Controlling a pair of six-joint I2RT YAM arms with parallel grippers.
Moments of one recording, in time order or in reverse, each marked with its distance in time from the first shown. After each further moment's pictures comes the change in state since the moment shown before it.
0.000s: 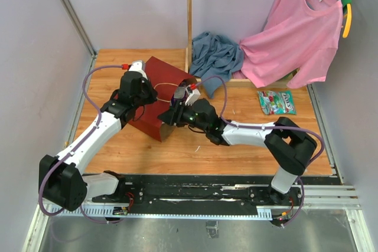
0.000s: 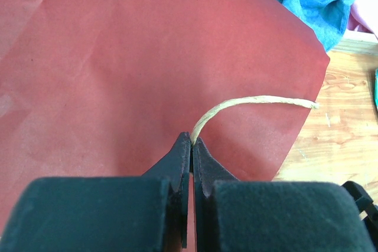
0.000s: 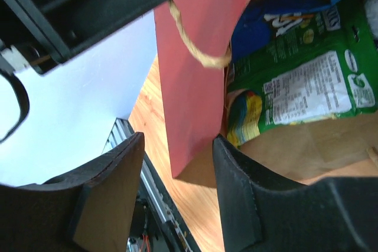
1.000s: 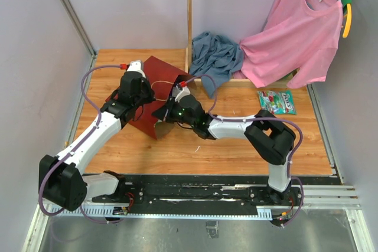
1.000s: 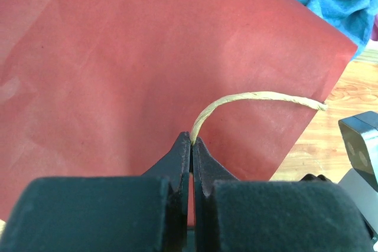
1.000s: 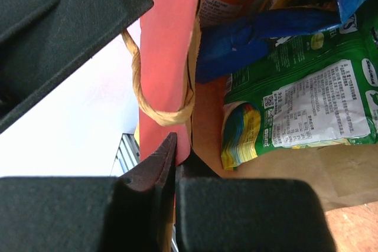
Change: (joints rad) left arm 0.000 0.000 0.000 -0.002 -0.060 0.019; right arm 0.010 0.198 0.195 -0.024 0.016 0.102
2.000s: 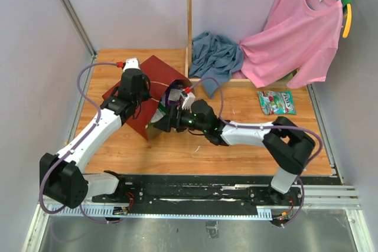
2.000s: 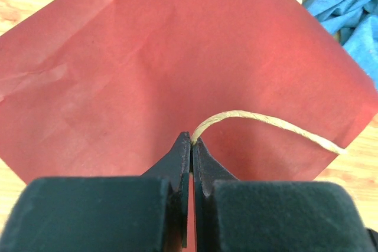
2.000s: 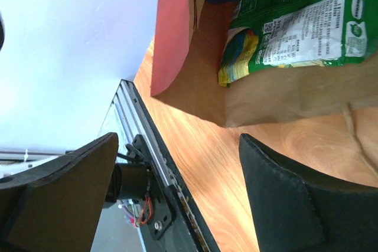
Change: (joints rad) left arm 0.001 0.010 0.035 -0.064 -0.182 0.017; right arm 0.000 -0.137 -0.145 -0.020 -0.172 -0.095
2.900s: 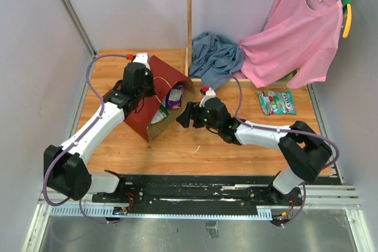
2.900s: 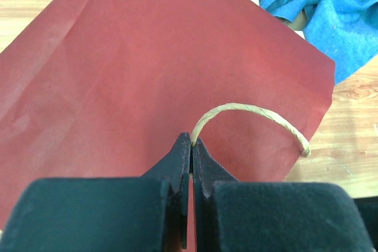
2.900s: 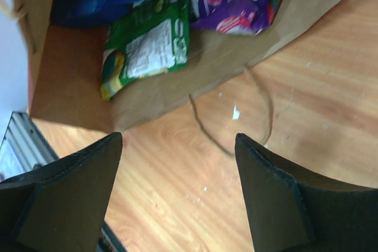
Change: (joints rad) left arm -0.003 0.087 0.101 0.007 0.166 0.129; right arm -0.105 -0.211 -0.175 -0.195 0.220 -0.234
